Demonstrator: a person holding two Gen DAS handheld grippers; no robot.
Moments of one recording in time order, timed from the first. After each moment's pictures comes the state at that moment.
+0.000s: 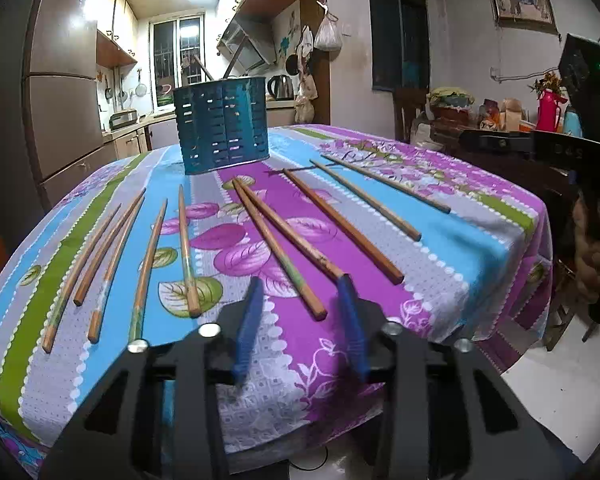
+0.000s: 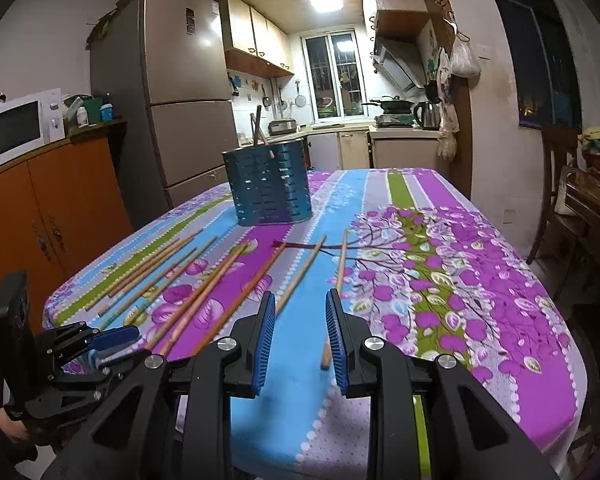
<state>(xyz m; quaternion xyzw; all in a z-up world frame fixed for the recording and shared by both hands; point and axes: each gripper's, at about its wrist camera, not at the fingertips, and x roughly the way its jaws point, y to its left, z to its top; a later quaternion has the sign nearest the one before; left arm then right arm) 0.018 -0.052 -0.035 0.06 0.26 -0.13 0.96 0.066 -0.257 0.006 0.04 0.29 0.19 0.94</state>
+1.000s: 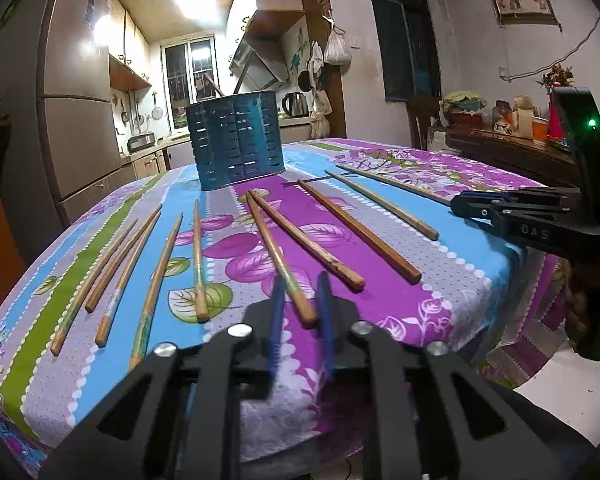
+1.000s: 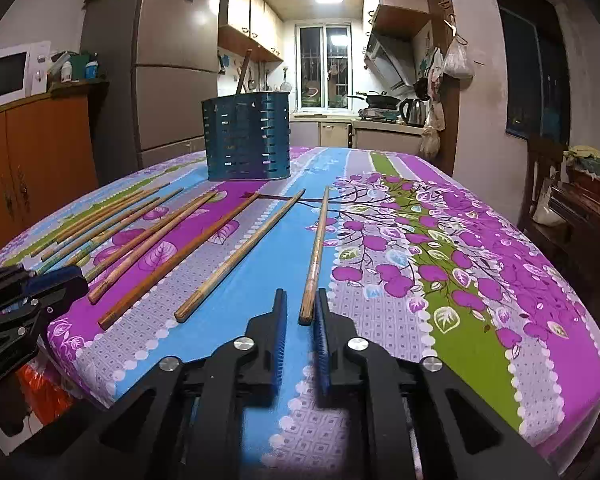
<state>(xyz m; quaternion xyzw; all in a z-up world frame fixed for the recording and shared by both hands) 0.009 -0.061 -0.043 0.08 0.21 -0.10 0.97 0.075 -0.244 -0.056 -0.02 0.29 0.15 0.94</state>
